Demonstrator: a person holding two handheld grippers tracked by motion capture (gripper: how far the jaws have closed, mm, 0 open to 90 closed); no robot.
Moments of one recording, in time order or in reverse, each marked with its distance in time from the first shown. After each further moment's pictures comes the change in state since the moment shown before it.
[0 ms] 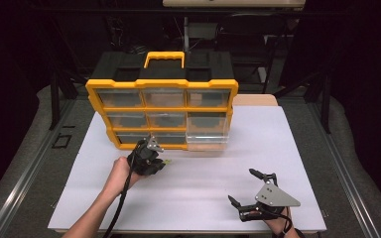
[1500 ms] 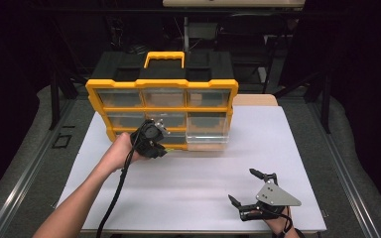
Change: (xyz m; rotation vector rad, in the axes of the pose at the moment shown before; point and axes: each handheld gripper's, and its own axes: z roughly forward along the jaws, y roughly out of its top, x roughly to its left) left arm 0.016 0.058 -0.034 0.141 -0.060 0.157; right arm -0.002 -0.001 0.000 -0.005 0.001 0.013
